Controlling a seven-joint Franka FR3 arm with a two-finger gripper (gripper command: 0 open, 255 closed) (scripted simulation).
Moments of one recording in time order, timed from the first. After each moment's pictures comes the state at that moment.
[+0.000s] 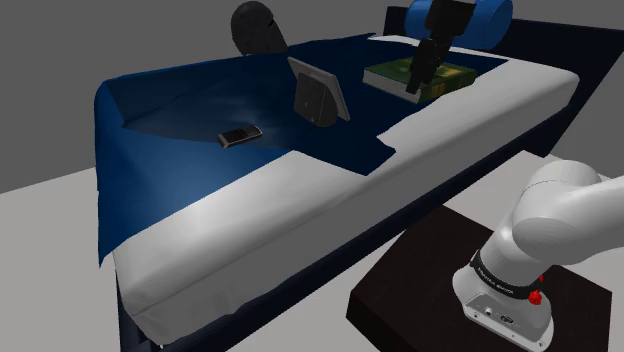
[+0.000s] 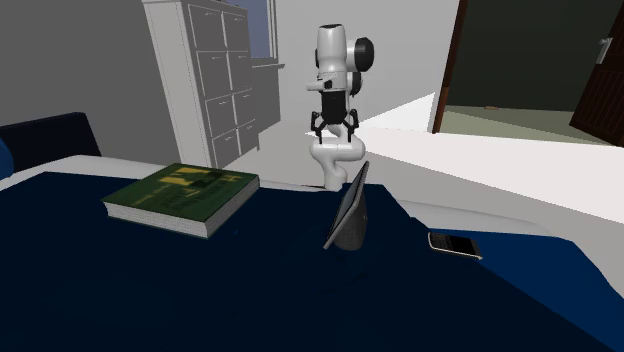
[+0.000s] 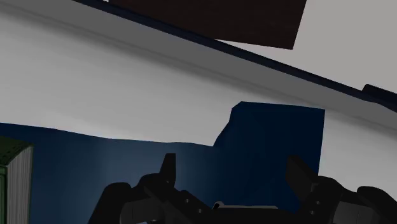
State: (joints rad) arm 0.01 -0.82 -0.06 -2.30 0.04 1.60 -0.15
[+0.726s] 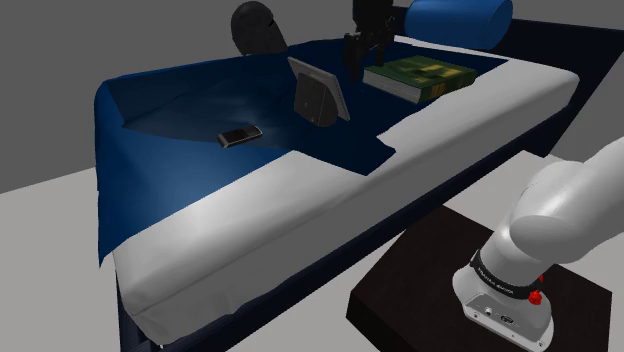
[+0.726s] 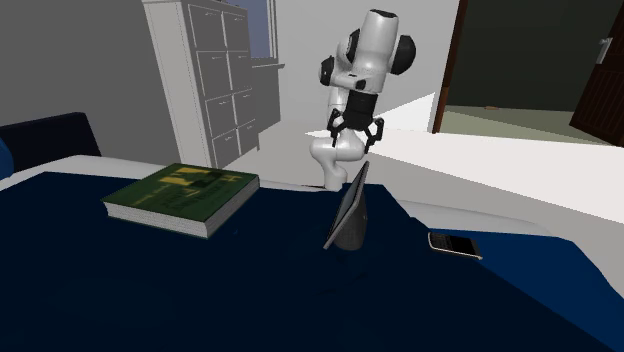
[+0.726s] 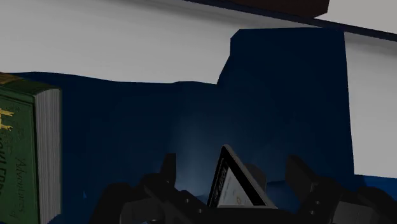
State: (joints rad) arm -0.03 -0.40 0.18 -1.93 -0.11 1.55 0.13
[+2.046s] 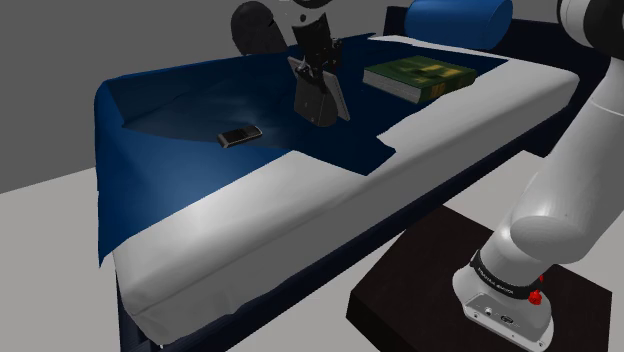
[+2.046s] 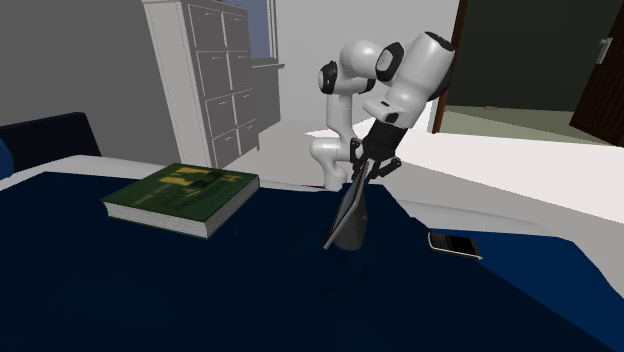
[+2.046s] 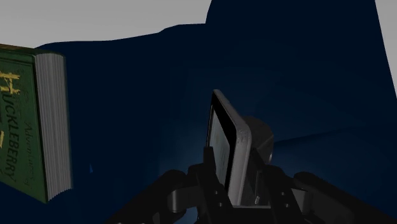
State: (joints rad) arm -0.01 0.02 0.33 -1.60 -0.35 1.45 0.40
